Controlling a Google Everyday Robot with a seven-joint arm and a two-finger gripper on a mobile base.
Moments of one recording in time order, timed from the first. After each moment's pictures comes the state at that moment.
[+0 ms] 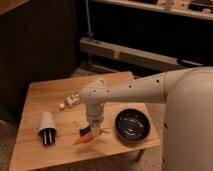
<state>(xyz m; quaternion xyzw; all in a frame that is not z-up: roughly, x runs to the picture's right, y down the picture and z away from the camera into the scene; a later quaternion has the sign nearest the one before) -0.058 0.200 0.731 -0.41 -0.05 -0.04 0.91</state>
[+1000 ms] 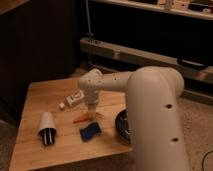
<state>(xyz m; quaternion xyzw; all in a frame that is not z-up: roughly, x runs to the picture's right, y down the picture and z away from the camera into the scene) -0.085 0.125 0.879 -0.36 -0.03 0.00 0.93</state>
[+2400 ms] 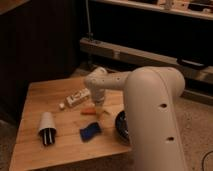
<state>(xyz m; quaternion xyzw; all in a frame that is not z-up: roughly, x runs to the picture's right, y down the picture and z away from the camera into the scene) -0.025 0.114 0.895 -0.34 0.04 0.06 0.94</state>
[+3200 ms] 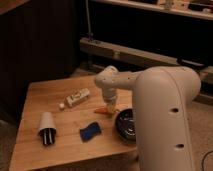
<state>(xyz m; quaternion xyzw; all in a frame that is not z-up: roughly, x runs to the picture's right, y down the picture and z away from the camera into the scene) 0.045 0.108 0.884 -0.33 0.11 0.10 0.93</state>
